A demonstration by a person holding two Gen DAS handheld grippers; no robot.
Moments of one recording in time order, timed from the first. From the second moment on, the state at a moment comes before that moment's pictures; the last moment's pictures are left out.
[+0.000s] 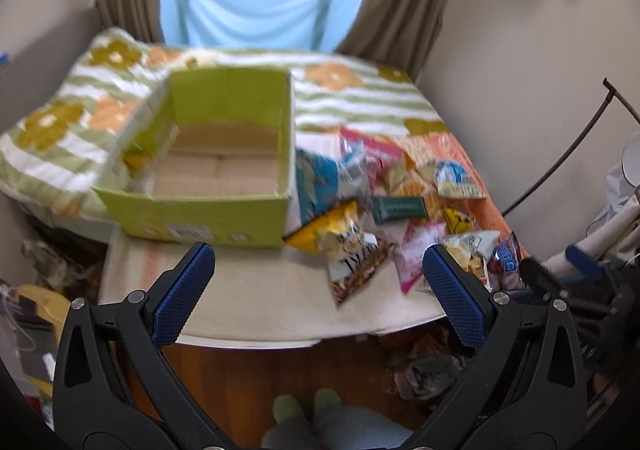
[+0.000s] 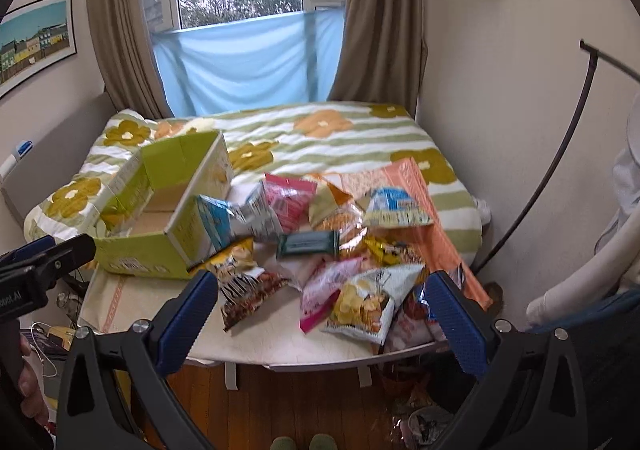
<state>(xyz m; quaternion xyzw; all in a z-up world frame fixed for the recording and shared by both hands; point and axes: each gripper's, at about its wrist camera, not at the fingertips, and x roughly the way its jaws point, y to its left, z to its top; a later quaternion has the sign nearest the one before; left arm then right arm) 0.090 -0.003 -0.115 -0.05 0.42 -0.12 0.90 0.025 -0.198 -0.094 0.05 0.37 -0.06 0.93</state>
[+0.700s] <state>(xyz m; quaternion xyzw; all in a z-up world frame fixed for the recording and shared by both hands) 0.187 -0.078 -0.257 -0.09 0.52 -0.10 0.84 0.104 -0.253 -0.233 -0.02 0.49 -0.02 0.87</state>
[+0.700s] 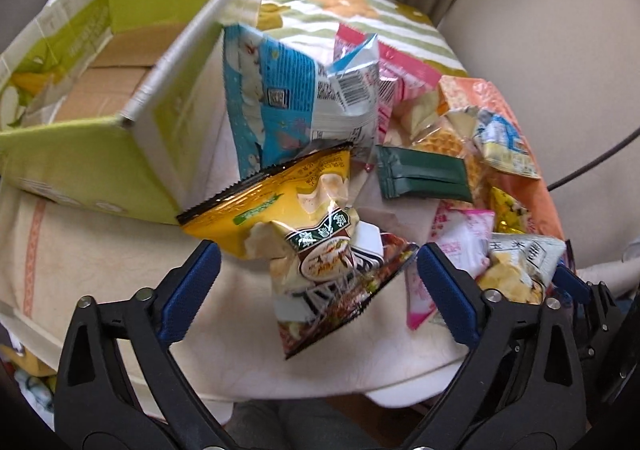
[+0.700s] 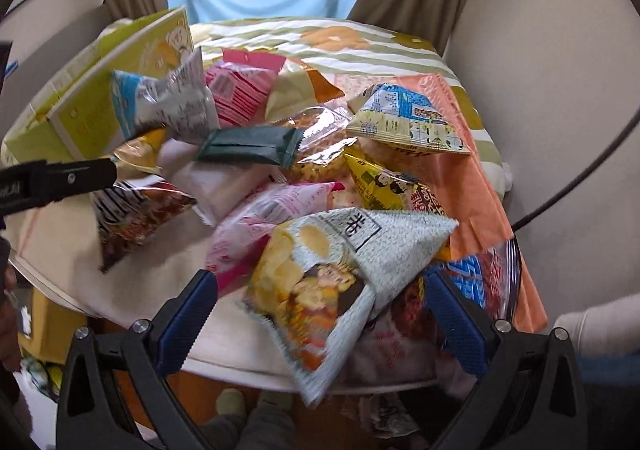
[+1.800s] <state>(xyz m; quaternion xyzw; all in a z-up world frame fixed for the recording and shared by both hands) 0.176 -0.087 -0.265 -0.09 0.53 -0.12 0.83 0.113 -0.268 -0.234 -0.05 0.49 0.03 0.87</state>
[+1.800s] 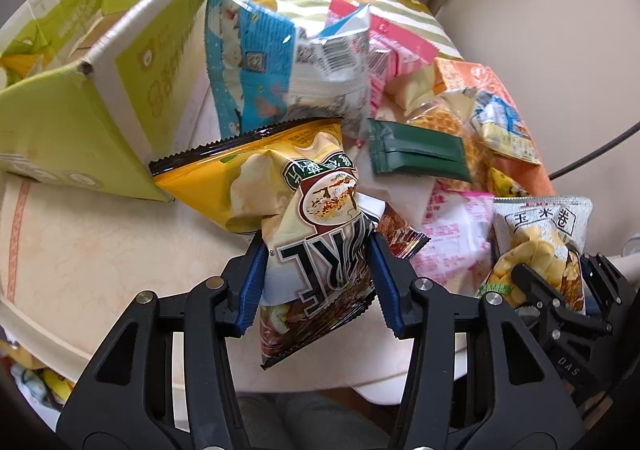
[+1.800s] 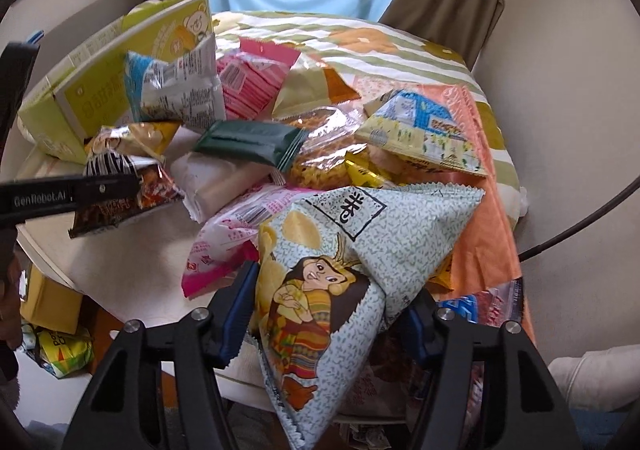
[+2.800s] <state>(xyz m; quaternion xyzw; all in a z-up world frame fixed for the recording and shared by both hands) 0.224 0.059 -0.098 -0.12 0.38 -0.09 0.91 0.208 -0.170 -0.096 -0.04 0.34 0.11 0.93</state>
